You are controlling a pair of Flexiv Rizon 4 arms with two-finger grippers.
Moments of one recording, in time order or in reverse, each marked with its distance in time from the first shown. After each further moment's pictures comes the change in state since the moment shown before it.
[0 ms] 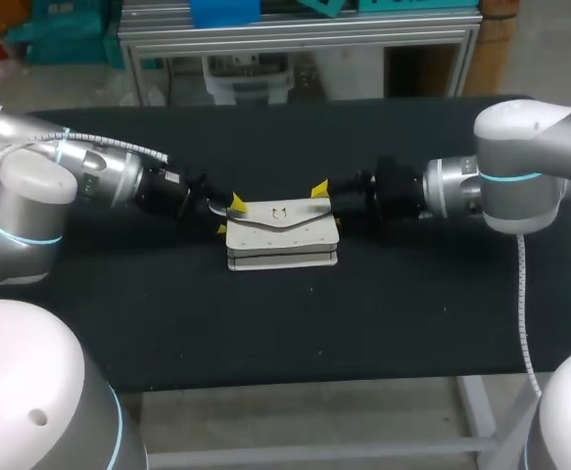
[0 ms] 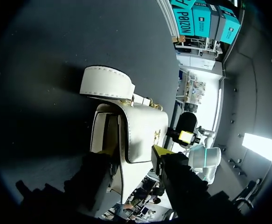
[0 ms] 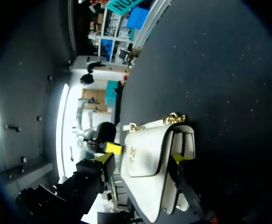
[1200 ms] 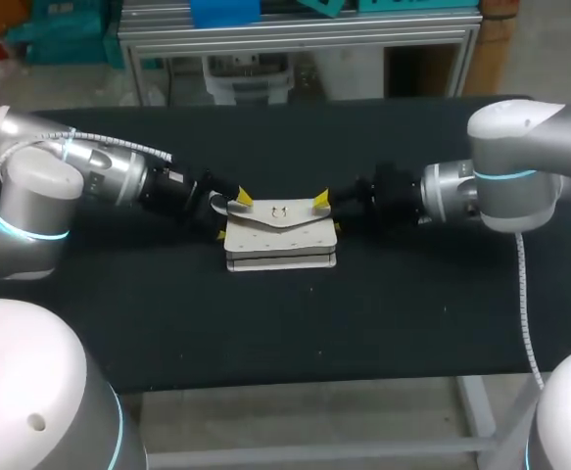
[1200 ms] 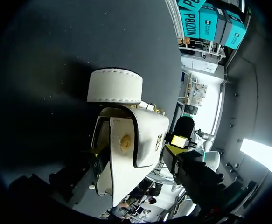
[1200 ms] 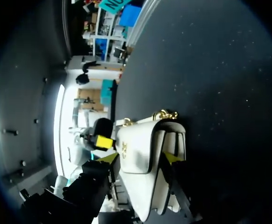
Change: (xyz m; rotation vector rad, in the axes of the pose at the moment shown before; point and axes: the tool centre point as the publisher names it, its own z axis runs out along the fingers) left arm -0.005 -0.010 0.008 -0.012 0.000 -0.042; right arm -0.016 -0.004 0.004 0.020 -0.031 0.029
